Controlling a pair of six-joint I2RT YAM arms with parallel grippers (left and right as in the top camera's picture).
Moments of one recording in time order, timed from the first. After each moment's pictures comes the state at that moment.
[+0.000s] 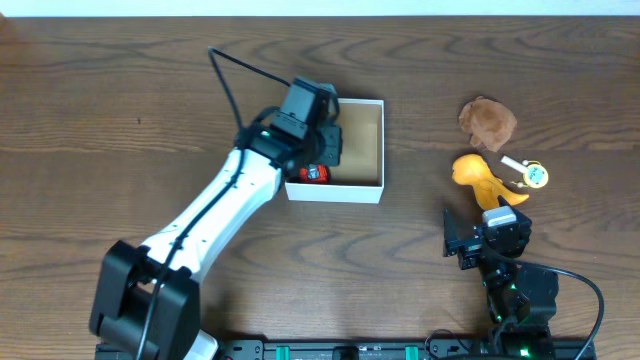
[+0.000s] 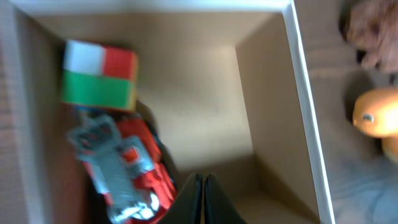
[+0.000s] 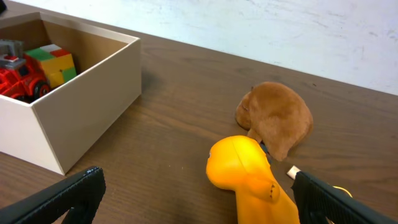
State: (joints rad) left arm -0.52 1.68 1.27 -0.56 0.11 -0.38; right arm 0.03 0.17 0.01 -0.06 -0.16 -0.14
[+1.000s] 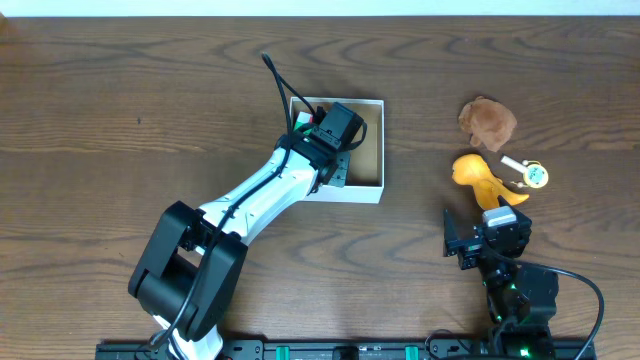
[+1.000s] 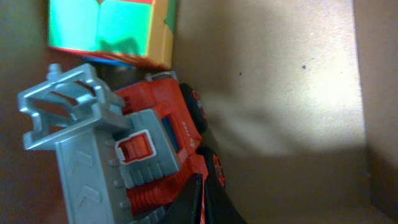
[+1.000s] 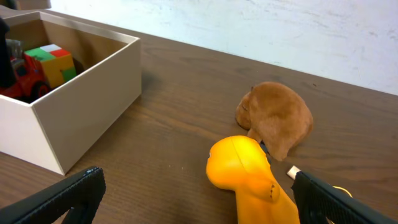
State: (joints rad) left arm -0.61 1.86 1.27 -0.62 -0.16 -0.38; right arm 0.03 0.17 0.01 -0.06 -0.16 -0.14
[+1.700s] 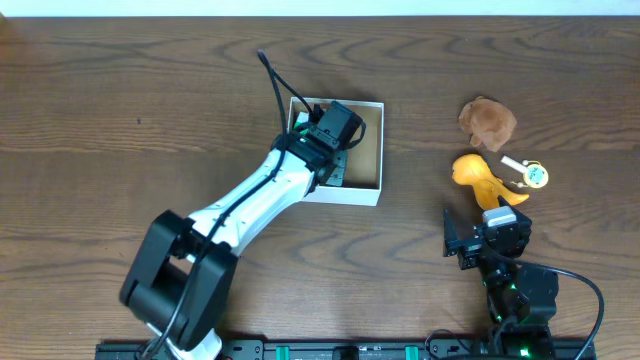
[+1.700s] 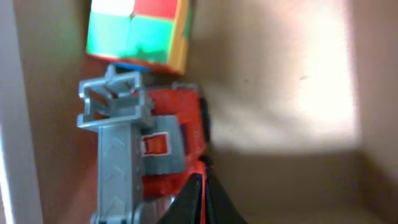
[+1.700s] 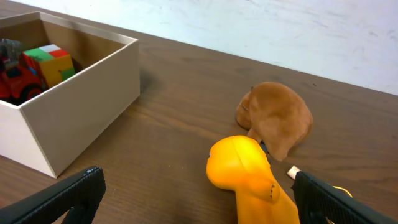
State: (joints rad) left arm -0.61 1.81 1.27 -0.64 -0.18 -0.38; right arm 0.03 0.17 0.01 -0.06 -0.16 -0.14
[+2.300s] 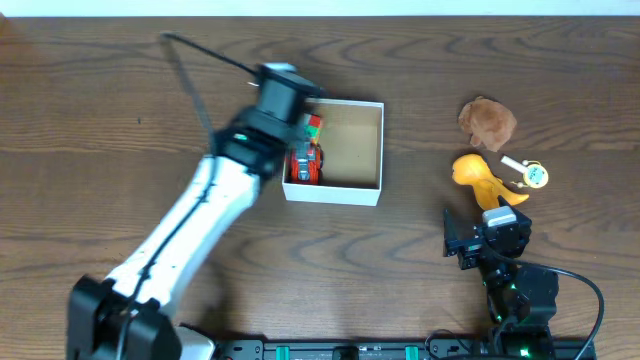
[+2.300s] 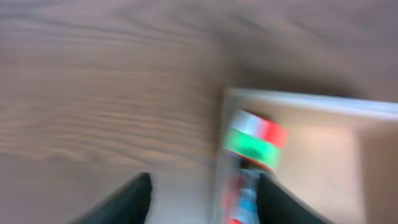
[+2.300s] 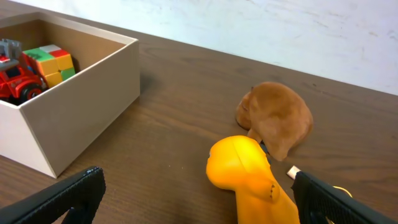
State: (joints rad) left arm -0.42 1.56 1.27 -0.59 -0.35 -0.37; right arm 0.03 0.17 0.01 -0.06 -0.16 -0.14
